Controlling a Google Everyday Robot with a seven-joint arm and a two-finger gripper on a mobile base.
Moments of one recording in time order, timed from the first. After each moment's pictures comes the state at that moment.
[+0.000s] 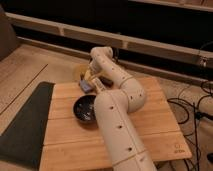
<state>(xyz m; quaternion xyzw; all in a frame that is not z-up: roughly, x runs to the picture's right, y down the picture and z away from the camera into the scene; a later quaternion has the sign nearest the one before) -0.090 -0.084 1.043 -0.27 -0.02 0.49 0.83</state>
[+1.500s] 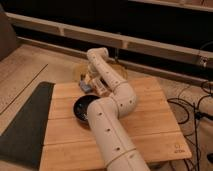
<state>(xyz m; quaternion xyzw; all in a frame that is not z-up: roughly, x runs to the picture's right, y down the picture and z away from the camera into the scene) -0.084 -0.056 1.052 -0.29 0.04 0.46 0.84</state>
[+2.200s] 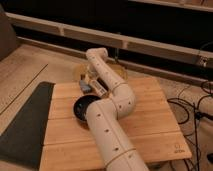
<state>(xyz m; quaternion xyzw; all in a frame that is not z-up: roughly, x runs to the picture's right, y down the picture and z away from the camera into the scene) -0.089 -0.059 1.050 -0.30 0.03 0.45 0.84</state>
